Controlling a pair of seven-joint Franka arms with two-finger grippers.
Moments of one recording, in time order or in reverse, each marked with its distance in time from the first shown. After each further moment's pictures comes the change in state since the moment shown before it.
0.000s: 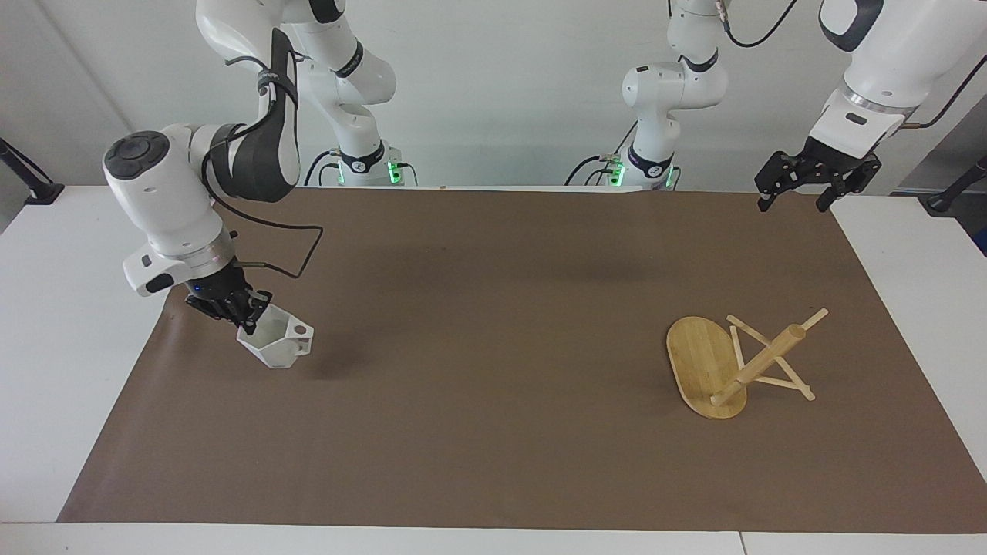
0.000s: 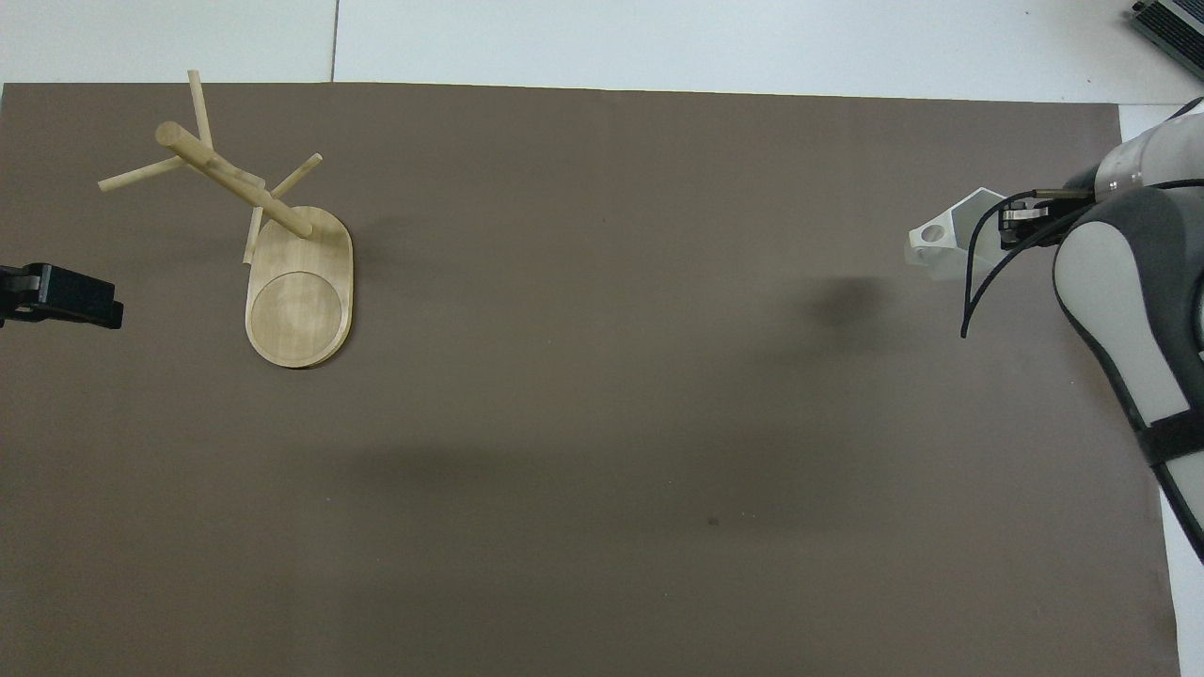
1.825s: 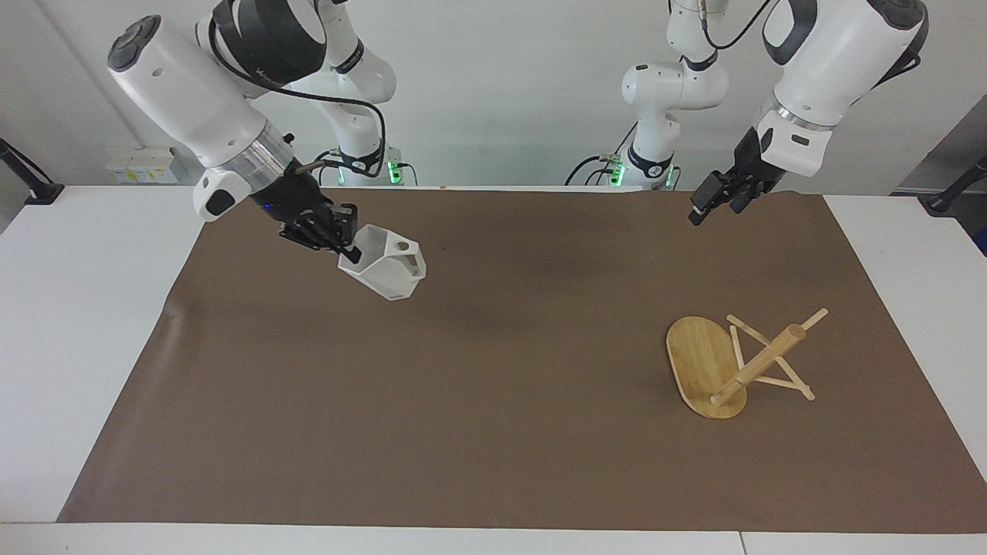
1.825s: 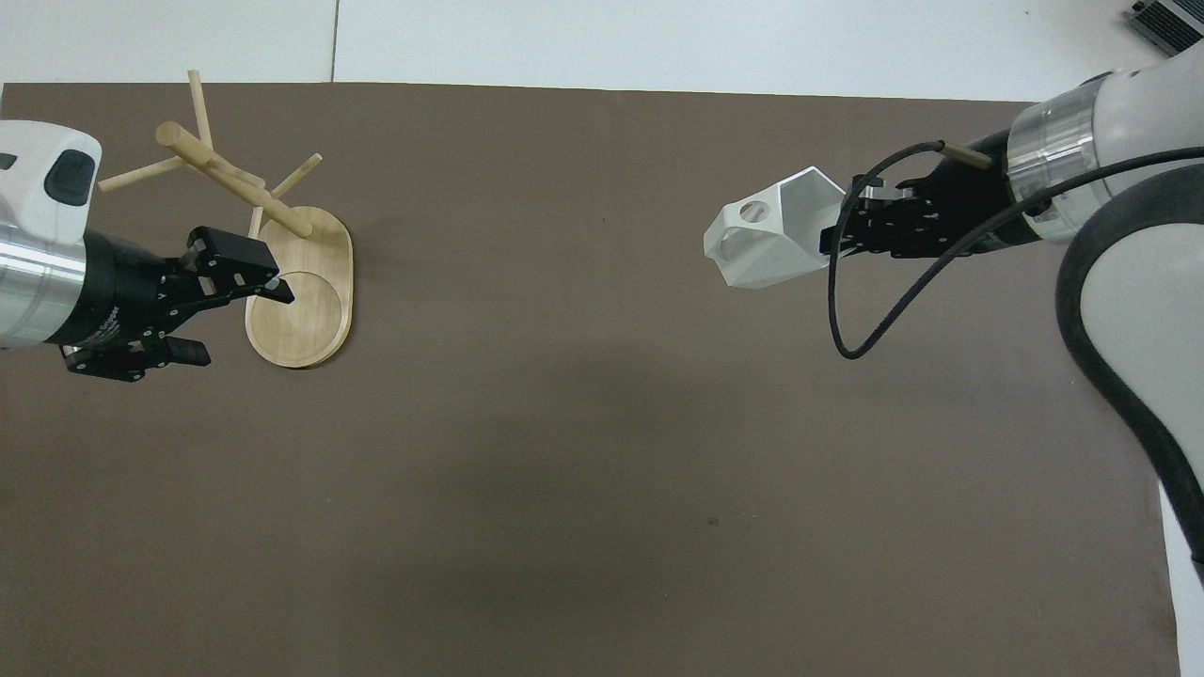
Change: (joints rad) left arm -0.079 -0.042 -0.044 -0.150 -0.302 0.176 -0.716; right arm 0.009 -0.083 0.245 0.115 0.410 -0.179 0.256
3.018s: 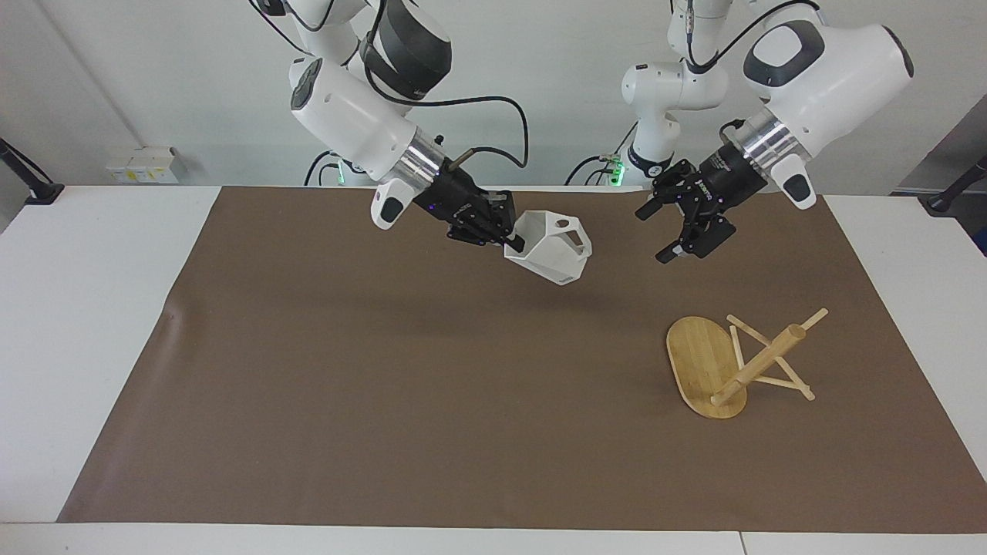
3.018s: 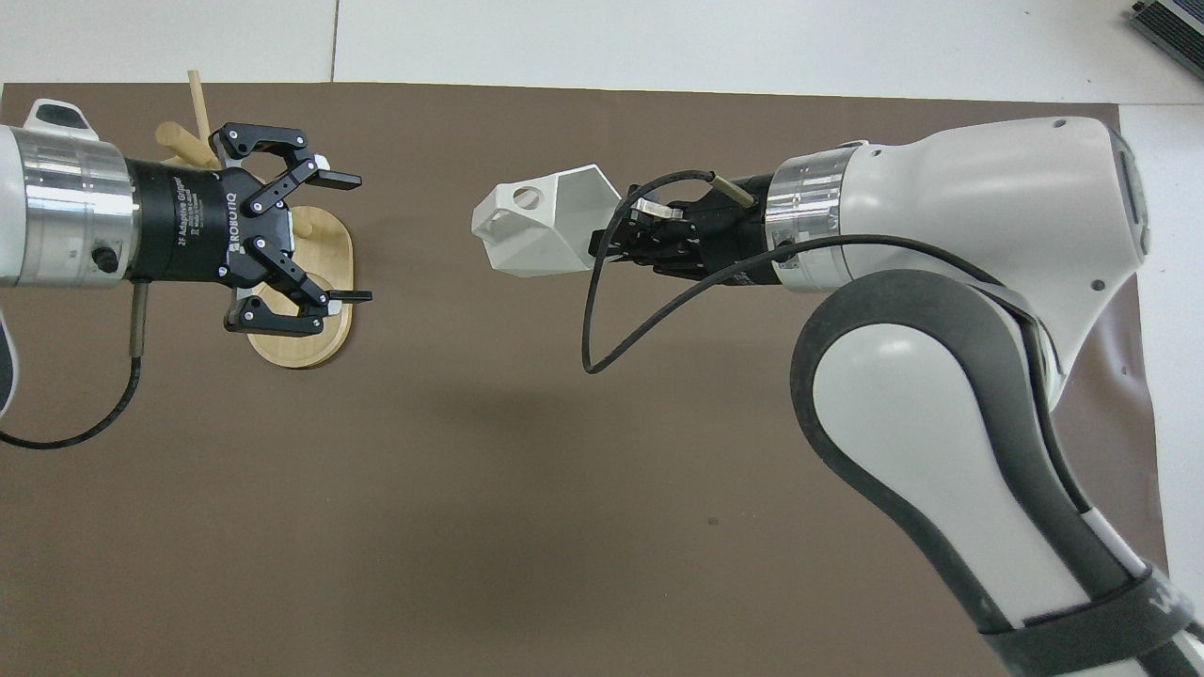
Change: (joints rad) left arm -0.010 0.112 -0.028 0.023 -0.421 0.232 -0.934; right arm 0.002 0.013 0.272 -0.176 0.348 0.484 0.082
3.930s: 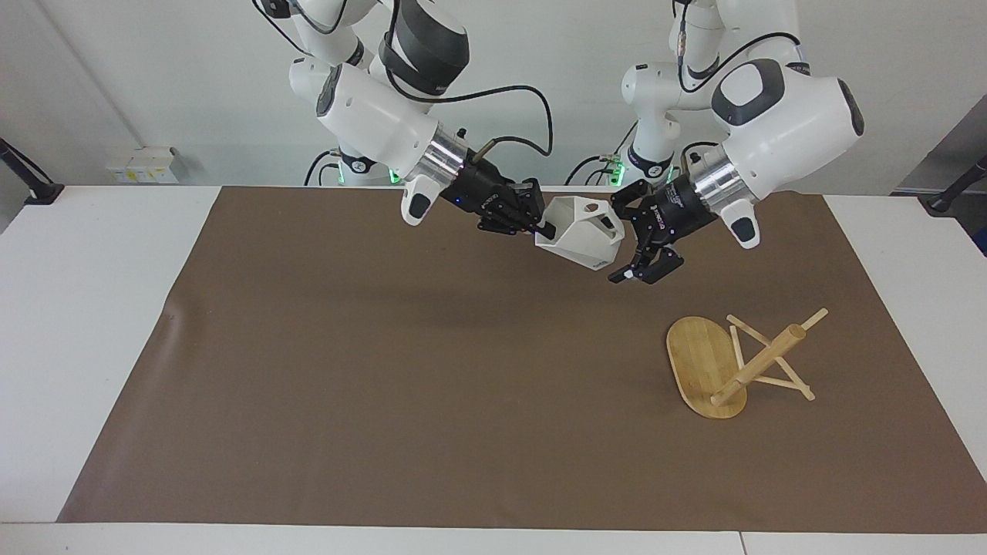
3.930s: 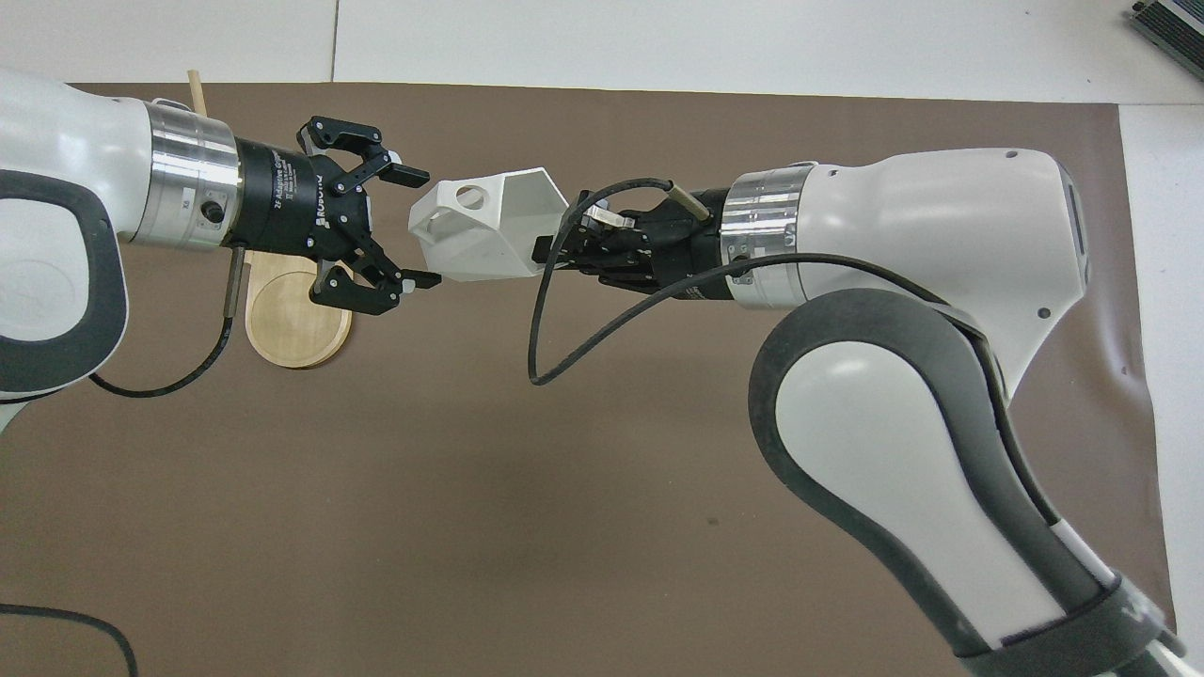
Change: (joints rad) left arm -0.003 0.102 -0.078 0.074 -0.015 -0.053 -0.121; right arm -0.001 0.011 0.054 -0.004 0.081 0.044 0.000
